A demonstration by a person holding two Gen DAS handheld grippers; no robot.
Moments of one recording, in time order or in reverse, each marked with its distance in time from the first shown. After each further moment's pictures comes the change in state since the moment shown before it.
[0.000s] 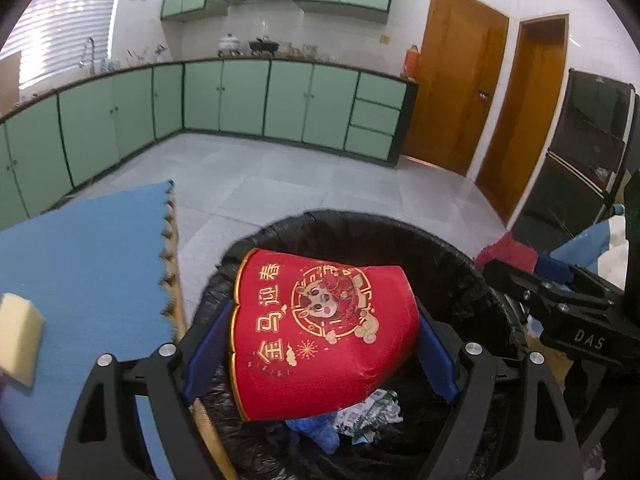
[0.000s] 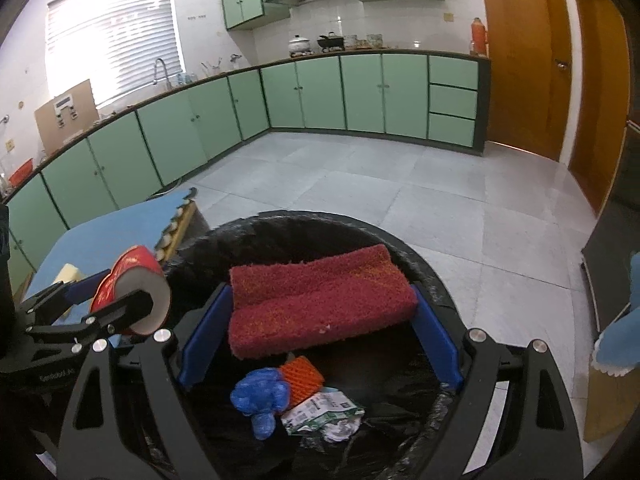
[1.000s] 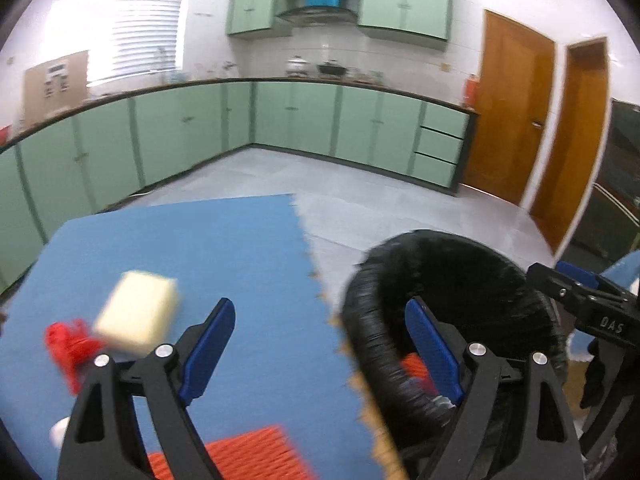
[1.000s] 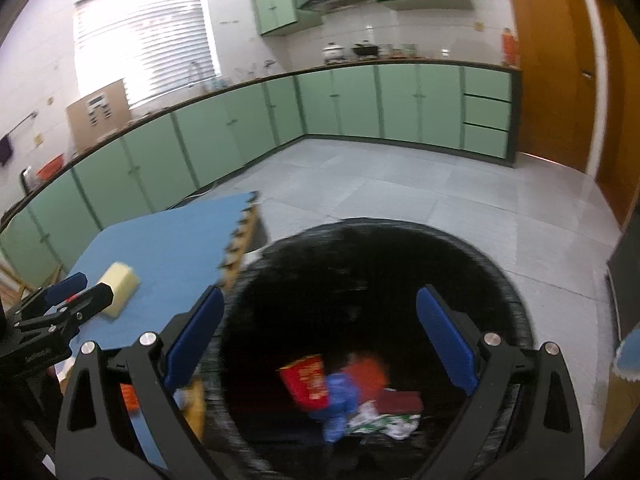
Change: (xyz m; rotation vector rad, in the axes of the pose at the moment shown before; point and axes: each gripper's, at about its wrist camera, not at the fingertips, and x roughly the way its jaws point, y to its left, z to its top) left arm -0.120 0.094 -0.029 -0.099 -0.101 0.245; right arm -0.025 0.087 0.003 -0.048 -0.025 0.133
